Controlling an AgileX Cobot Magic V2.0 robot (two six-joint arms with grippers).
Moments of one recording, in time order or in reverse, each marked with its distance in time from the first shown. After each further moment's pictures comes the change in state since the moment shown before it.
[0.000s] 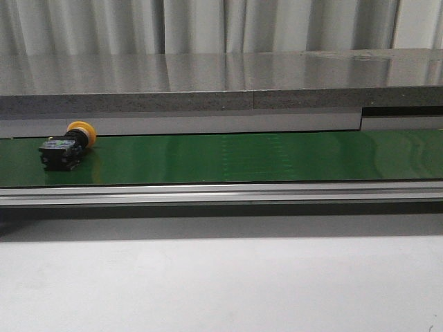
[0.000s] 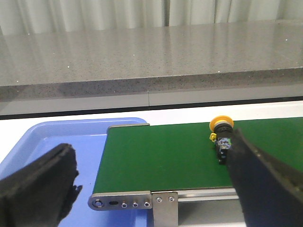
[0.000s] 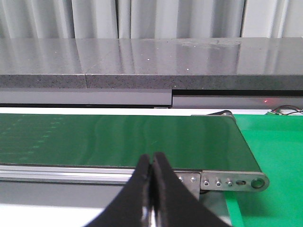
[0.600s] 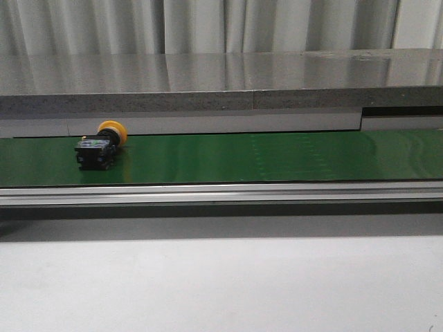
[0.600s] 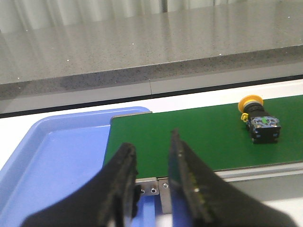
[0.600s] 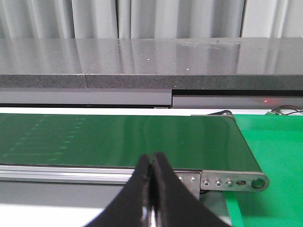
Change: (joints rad) left arm 0.000 0.000 0.000 0.069 0.042 0.000; right arm 0.000 0.000 0.000 0.000 0.000 0.000
